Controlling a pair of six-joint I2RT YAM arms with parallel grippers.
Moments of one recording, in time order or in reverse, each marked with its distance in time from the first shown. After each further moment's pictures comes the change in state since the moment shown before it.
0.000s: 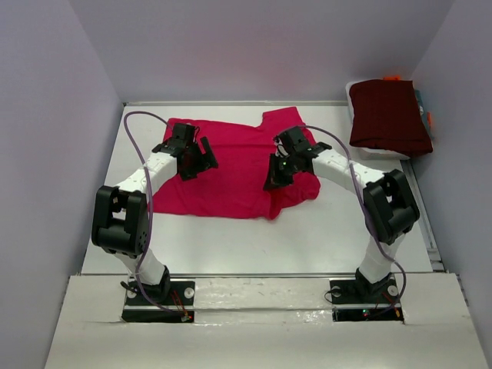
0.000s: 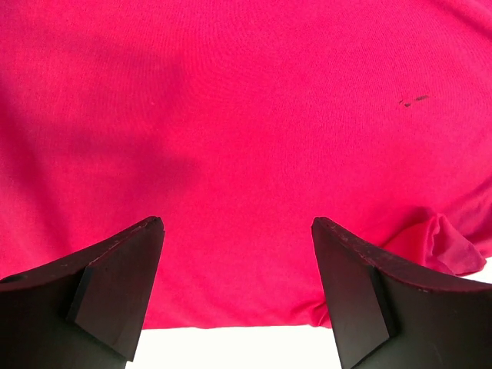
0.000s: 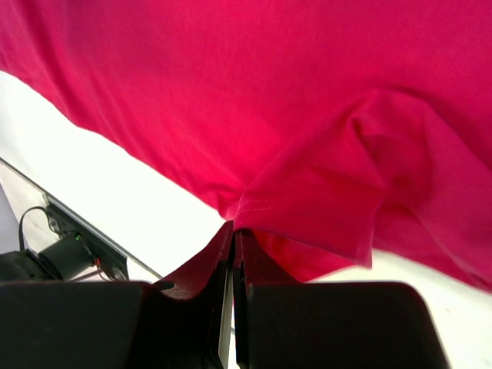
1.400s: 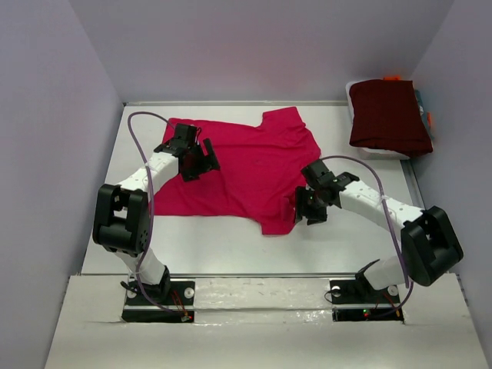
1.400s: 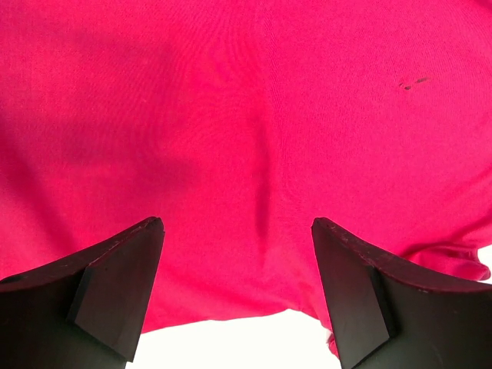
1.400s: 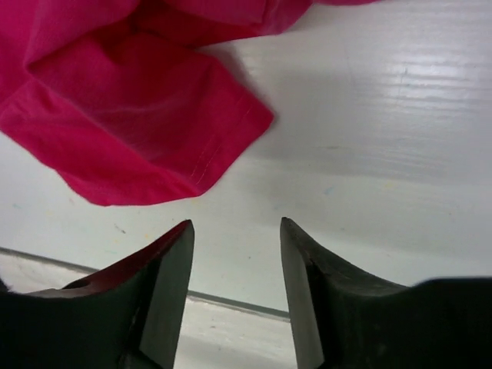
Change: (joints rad) left arm -0.008 0.013 0.000 -0.004 0.033 0.022; right arm 0.014 -0.408 -0.443 -0.195 0.271 0.034
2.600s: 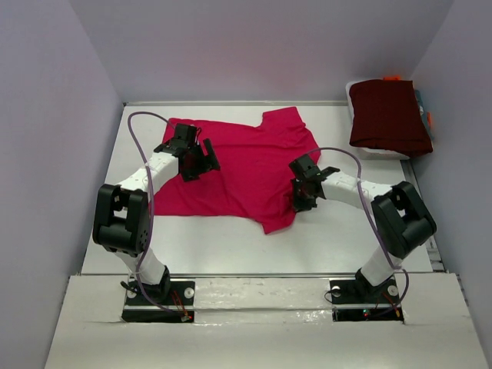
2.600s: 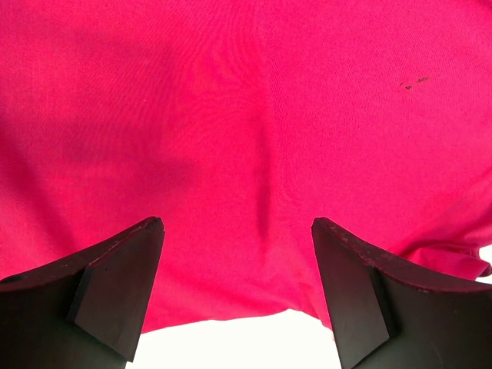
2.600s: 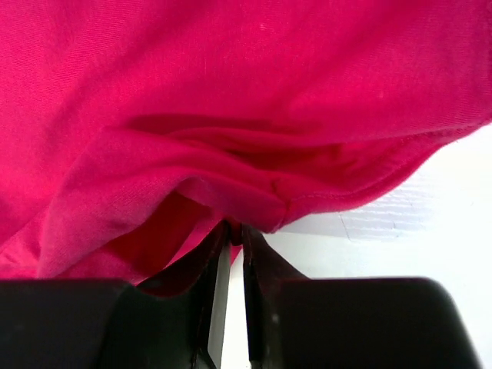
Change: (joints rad) left arm 0.000 0.000 0.000 0.000 0.000 0.003; right arm 0.000 0.244 0.083 0.198 0.190 -0.030
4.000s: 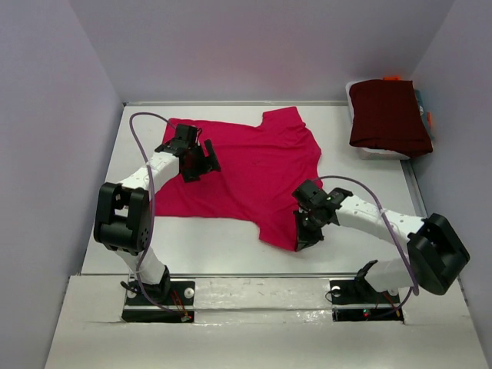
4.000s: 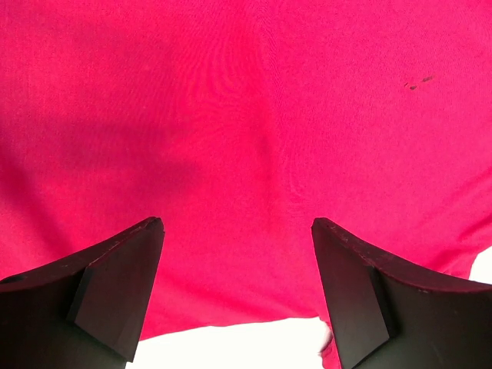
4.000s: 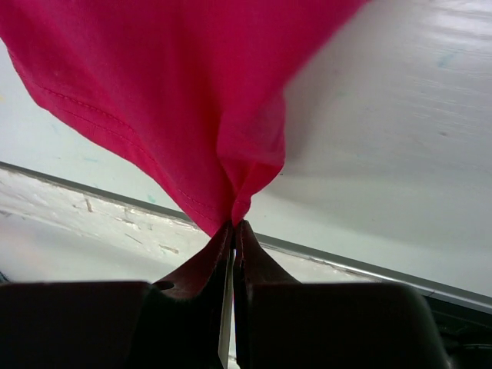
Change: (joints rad) left arm 0.000 0.014 0.000 0.000 0.016 0.008; right arm 0.159 -0.329 -0.198 -0.262 -0.294 0.136
